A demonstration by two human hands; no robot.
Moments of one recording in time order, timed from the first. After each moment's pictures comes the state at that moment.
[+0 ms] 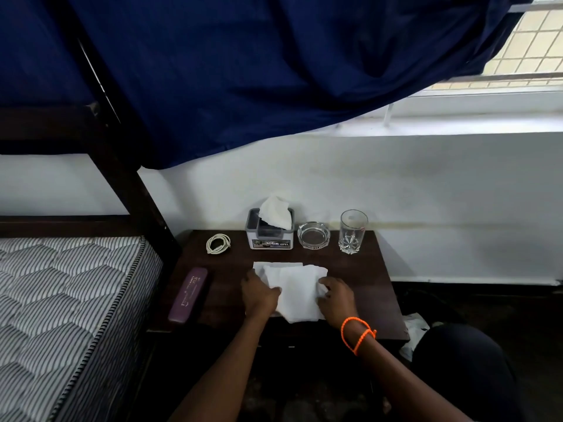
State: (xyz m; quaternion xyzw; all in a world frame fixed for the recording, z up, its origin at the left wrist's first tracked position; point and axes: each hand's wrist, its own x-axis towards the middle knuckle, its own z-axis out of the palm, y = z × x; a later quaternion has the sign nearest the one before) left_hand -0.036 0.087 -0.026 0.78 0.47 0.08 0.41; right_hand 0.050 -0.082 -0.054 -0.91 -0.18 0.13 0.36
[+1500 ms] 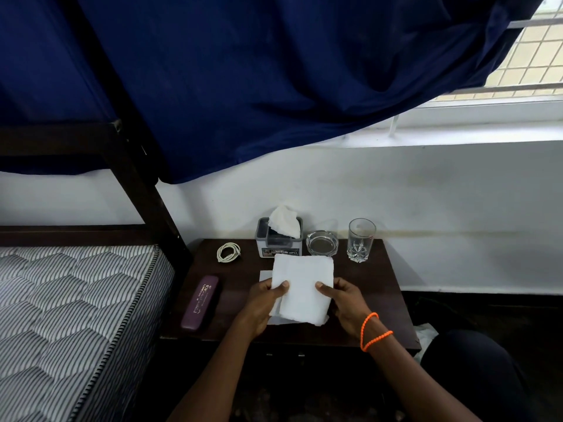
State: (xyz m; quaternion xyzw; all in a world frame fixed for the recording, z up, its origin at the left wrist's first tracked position) left_hand -0.055 0.106 -0.013 0.56 0.32 0.06 0.76; right_hand 0.046 -0.072 -0.021 -0.58 0.01 0.34 0.74
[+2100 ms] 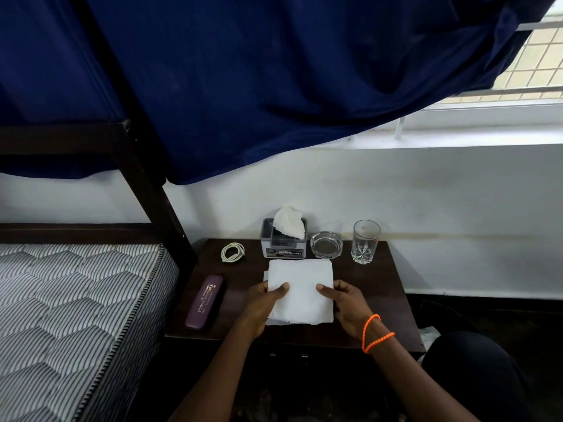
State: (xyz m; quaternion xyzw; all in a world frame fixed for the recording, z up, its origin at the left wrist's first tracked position) left_hand -0.064 0.112 -0.014 0.57 0.34 0.07 0.74; right_hand 0.041 -0.069 -0.015 -0.57 0.00 0.36 0.74
